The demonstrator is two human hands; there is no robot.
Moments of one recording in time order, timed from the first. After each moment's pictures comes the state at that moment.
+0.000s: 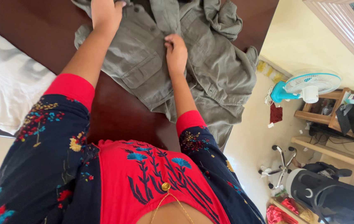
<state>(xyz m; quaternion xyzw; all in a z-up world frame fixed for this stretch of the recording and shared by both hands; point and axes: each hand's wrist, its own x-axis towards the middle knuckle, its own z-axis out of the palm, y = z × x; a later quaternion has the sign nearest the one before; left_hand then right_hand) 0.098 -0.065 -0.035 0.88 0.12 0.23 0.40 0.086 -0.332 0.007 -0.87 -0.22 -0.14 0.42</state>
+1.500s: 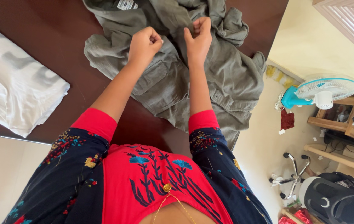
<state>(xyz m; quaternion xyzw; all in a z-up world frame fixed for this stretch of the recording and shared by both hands) 0.050 -0.165 0.046 0.75 0.14 0.12 0.64 0.146 -0.337 0.053 -0.82 -0.14 -0.12 0.54</state>
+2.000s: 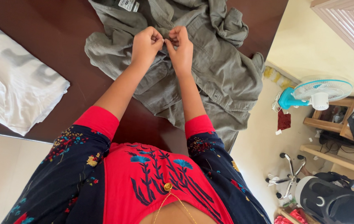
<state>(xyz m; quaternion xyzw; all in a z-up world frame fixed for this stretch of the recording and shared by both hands) 0.054 -0.172 0.032 0.68 0.14 0.13 0.71 0.101 -0.309 0.057 -0.82 -0.23 -0.03 0.53</state>
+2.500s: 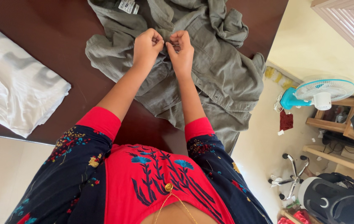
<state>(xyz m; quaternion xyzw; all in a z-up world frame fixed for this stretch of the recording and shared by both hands) 0.056 -0.176 0.032 0.71 0.14 0.16 0.67 0.099 -0.314 0.041 -0.79 -0.18 -0.01 0.58</state>
